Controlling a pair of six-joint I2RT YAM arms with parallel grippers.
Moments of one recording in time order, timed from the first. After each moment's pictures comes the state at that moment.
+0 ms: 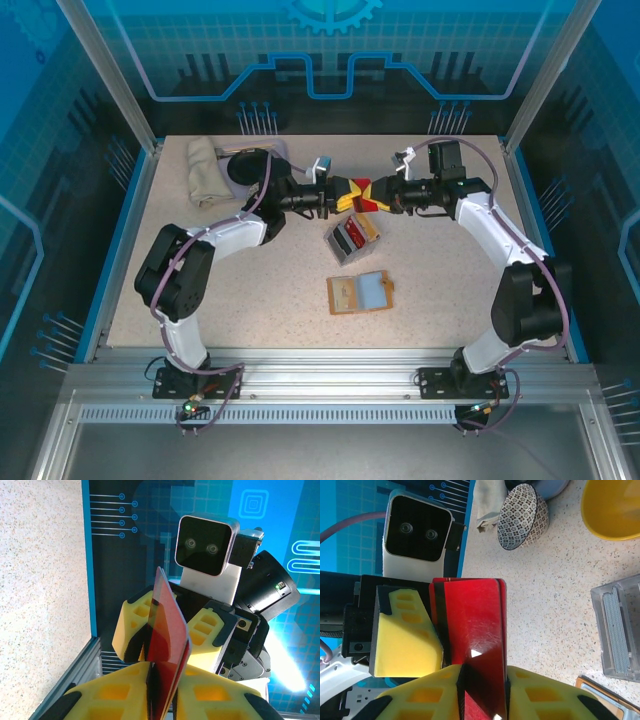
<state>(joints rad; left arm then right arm) -0.45 1.84 1.16 0.65 0.92 -1.58 0.18 1.59 1.28 -0.49 -0.96 0.58</state>
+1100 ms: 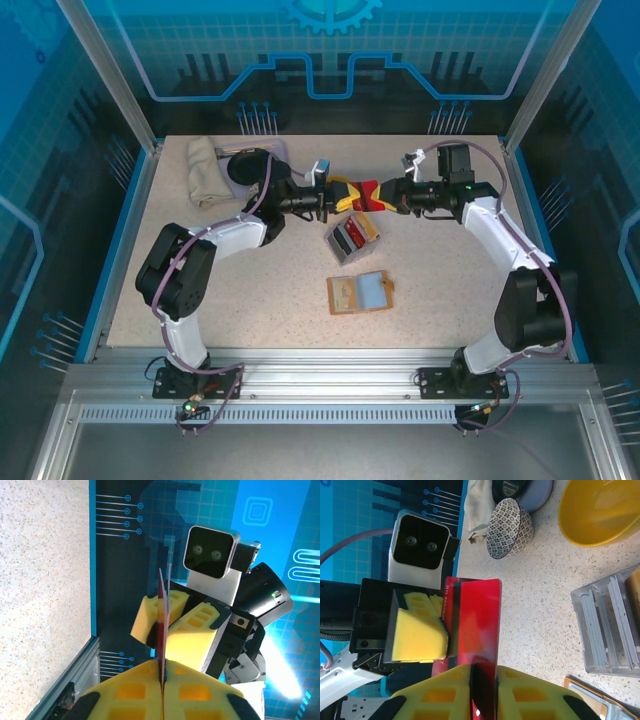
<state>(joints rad) -0.44 1.85 1.13 0.67 0.91 -1.60 0.13 1.55 1.23 -0.48 -0.93 0.59</state>
